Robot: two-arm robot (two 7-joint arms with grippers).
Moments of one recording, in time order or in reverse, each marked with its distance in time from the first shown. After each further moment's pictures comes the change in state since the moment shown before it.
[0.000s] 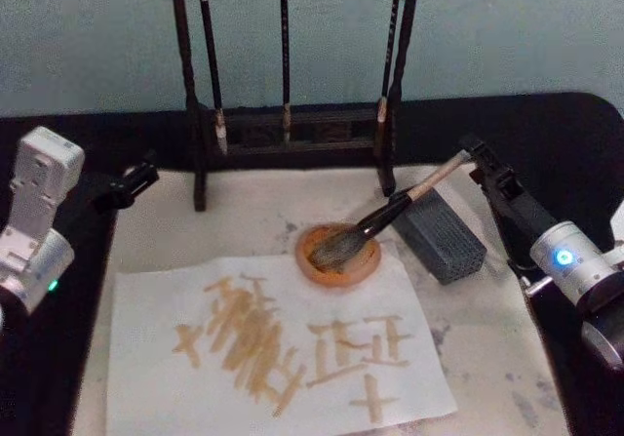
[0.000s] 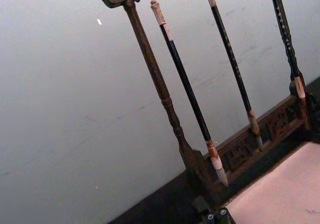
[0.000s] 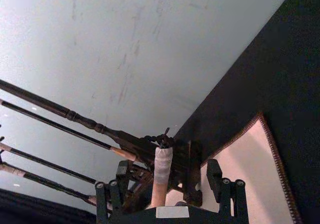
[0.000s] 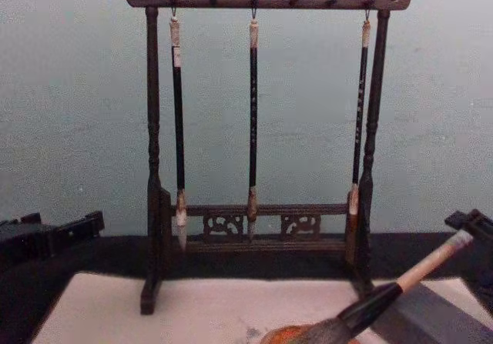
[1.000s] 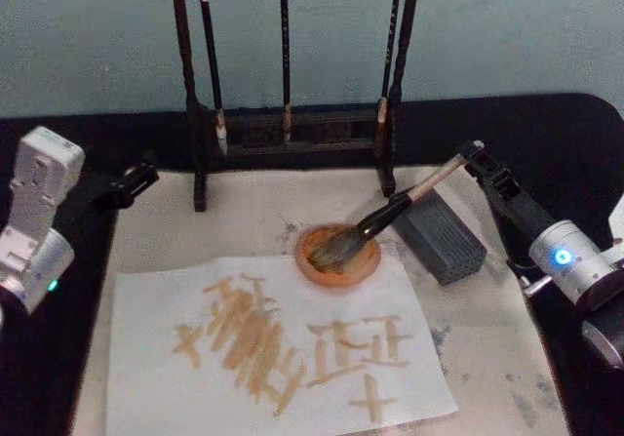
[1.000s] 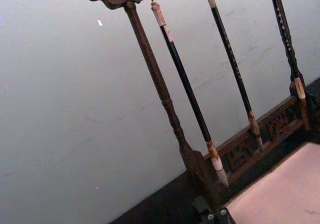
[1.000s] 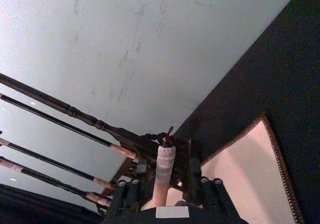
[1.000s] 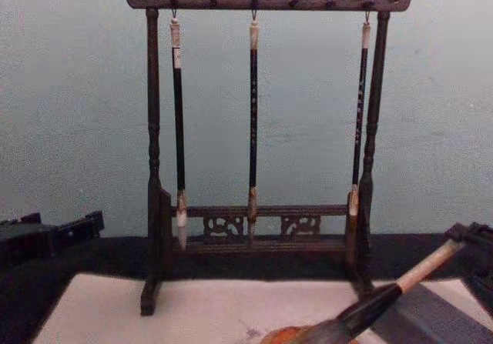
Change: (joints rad) left arm 0.000 0.000 0.000 0.000 0.000 0.000 0.000; right arm 0.006 0.008 -0.014 0.000 -0.015 -0.005 -0.001
